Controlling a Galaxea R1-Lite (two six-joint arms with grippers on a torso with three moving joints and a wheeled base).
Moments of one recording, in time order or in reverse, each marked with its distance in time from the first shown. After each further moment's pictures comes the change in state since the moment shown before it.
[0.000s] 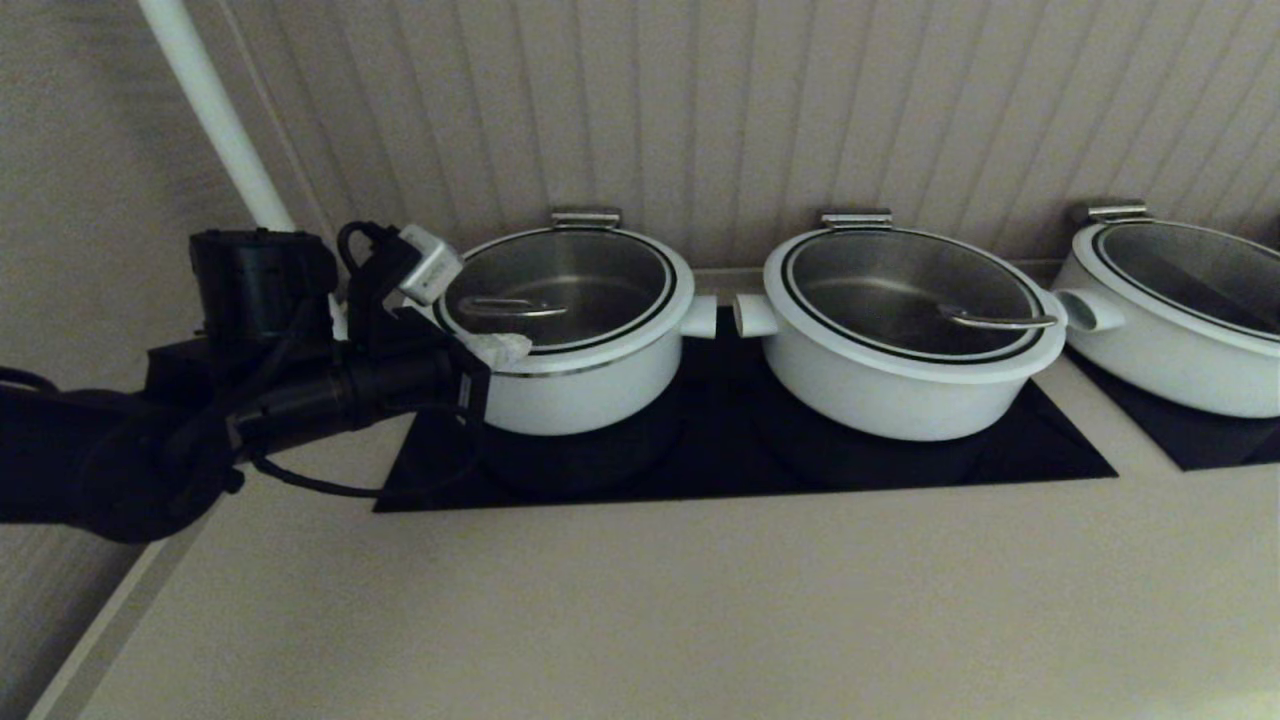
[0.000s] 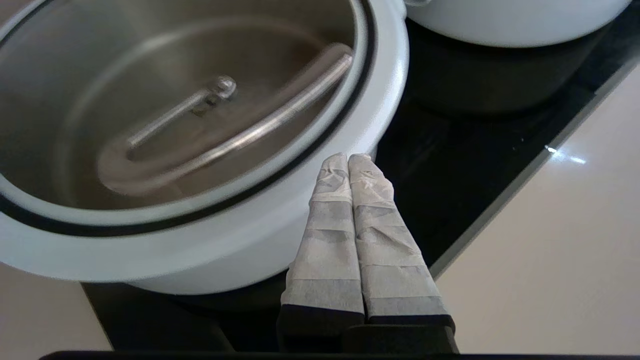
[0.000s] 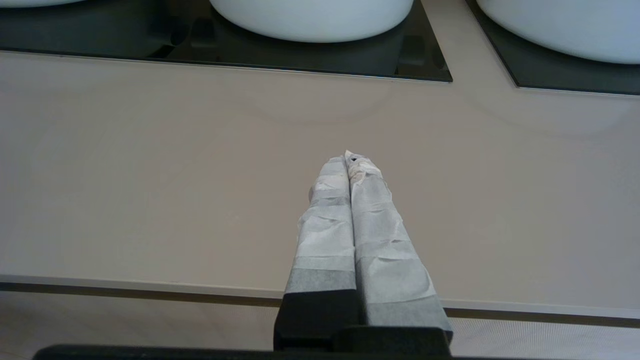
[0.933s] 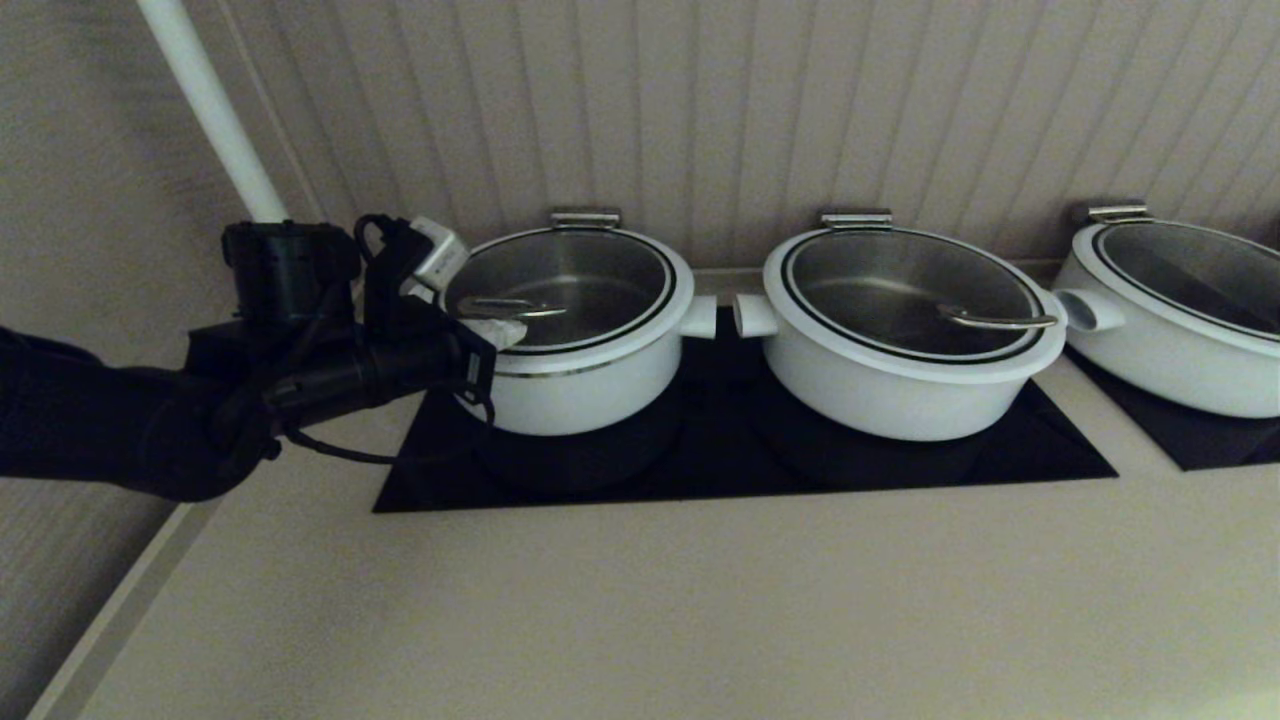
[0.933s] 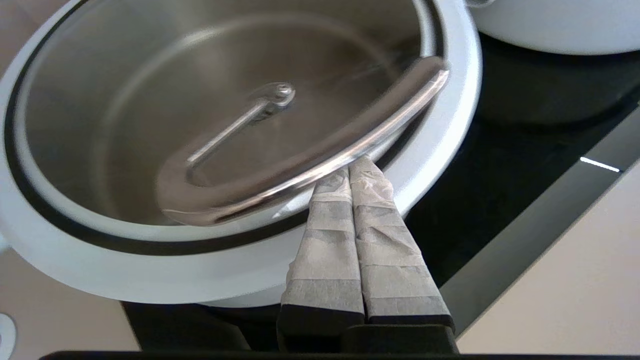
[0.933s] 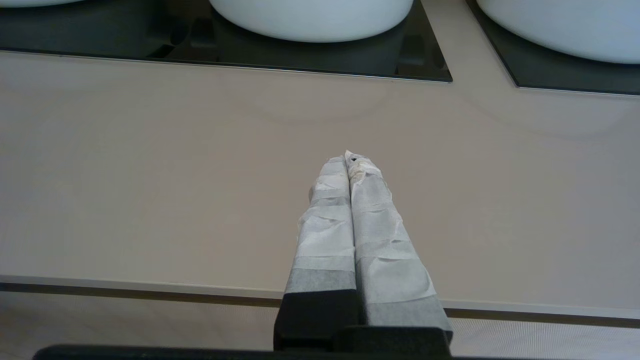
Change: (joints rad) left arm 0.033 0.081 -0.087 0.000 0.043 0.000; right arm 0.000 0.000 0.000 0.000 0.000 0.000
